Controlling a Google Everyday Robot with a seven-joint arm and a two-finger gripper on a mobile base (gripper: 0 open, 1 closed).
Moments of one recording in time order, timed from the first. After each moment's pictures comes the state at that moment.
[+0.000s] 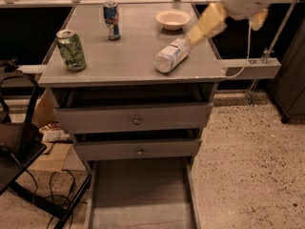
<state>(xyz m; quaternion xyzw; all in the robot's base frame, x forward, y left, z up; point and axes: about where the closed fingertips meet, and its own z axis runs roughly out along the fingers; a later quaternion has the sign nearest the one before) 0.586 -0.172 0.985 -0.18 0.96 0.00 0.20</state>
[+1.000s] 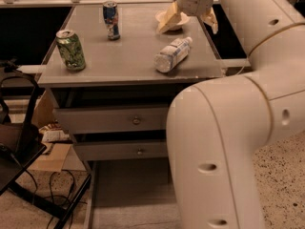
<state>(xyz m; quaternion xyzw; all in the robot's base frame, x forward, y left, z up) 0.735 -0.120 0.918 -0.03 0.99 0.02 0.13</state>
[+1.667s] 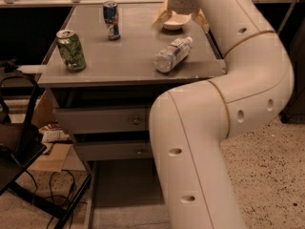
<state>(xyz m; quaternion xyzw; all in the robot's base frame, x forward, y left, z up) 0.775 -0.101 0.910 0.06 0.99 0.02 0.16</state>
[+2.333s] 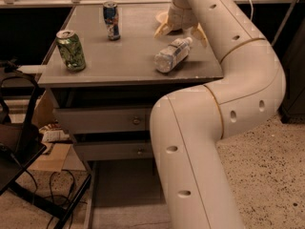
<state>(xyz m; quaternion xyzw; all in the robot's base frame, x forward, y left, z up) 0.775 -0.109 0.864 0.13 0.99 0.01 0.11</state>
